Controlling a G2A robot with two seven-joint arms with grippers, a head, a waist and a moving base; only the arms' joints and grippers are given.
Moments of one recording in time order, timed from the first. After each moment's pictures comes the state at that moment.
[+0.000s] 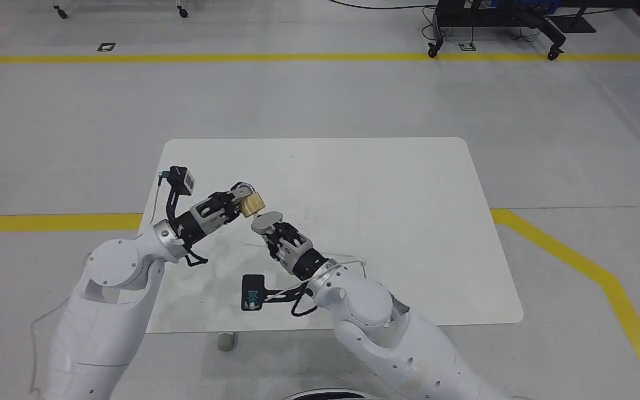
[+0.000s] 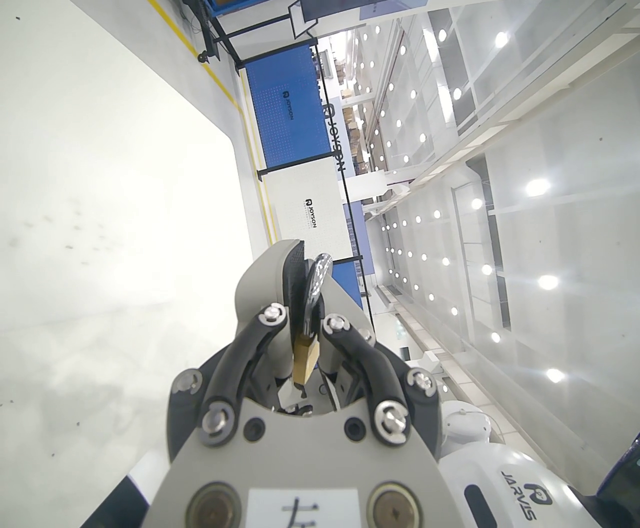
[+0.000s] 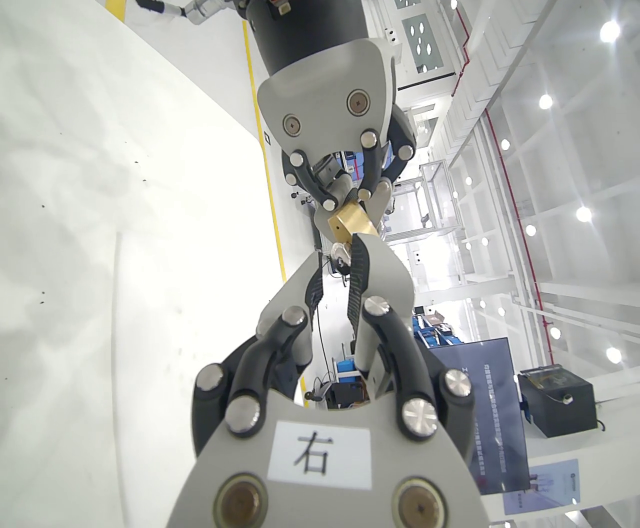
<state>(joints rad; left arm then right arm) 1.43 -1.03 -1.46 -1.73 -0.42 -0.03 -0.77 -1.38 -1.38 0.74 -1.84 -2.59 -0.18 0.15</state>
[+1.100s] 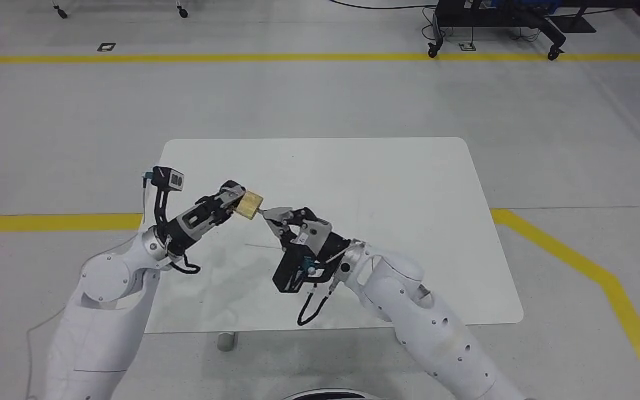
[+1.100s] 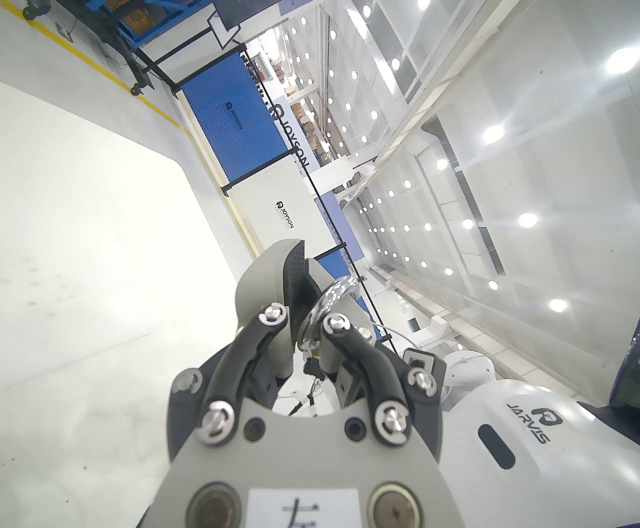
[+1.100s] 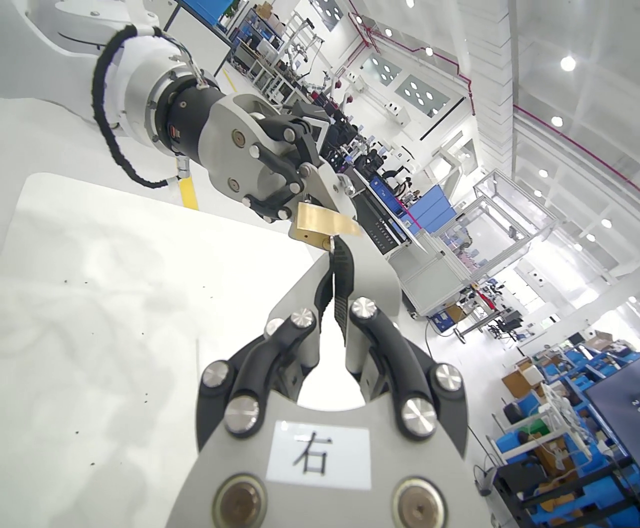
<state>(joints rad) 1.47 -1.03 -1.50 -1.71 -0.46 -0.35 -0.82 -1.38 -1.36 0.95 -1.82 -2.01 -0.32 -0.20</state>
